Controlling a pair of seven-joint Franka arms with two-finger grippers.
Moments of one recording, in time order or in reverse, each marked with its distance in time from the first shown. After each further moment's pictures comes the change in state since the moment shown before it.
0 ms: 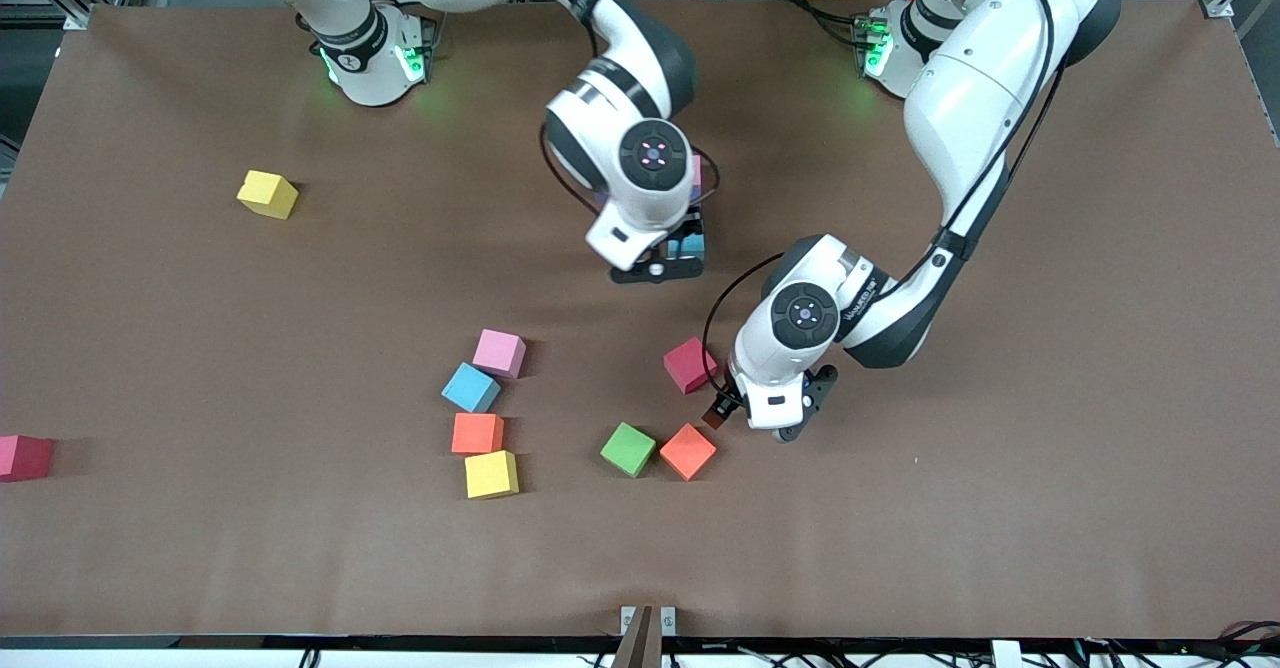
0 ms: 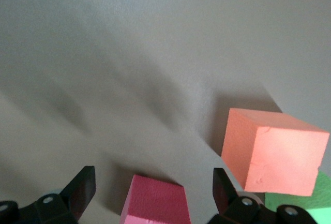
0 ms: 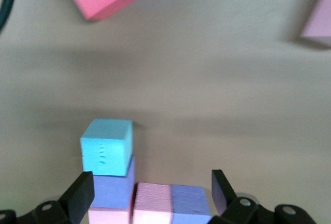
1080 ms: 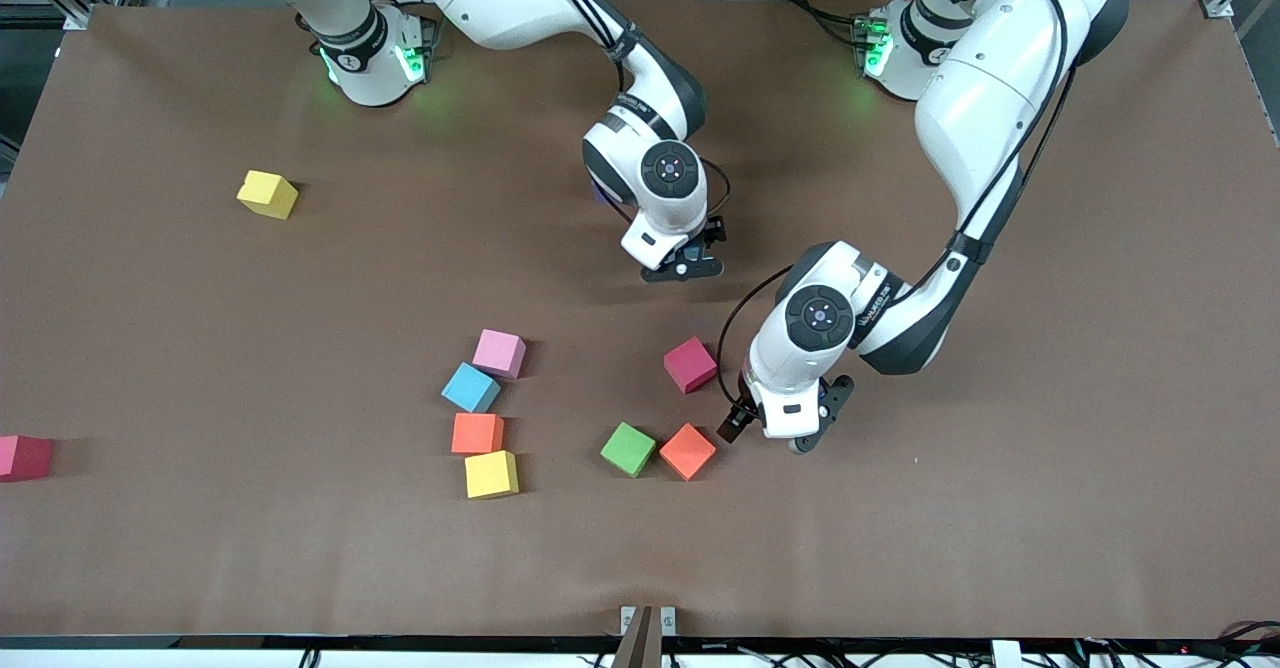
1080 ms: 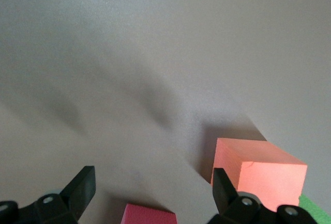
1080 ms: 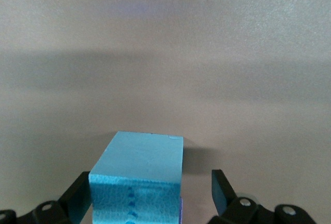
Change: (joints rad) left arm 0.033 0.000 0.002 0.000 0.050 0.042 0.001; right arm 0.048 0.150 0.119 -0.159 0.037 0.435 0.043
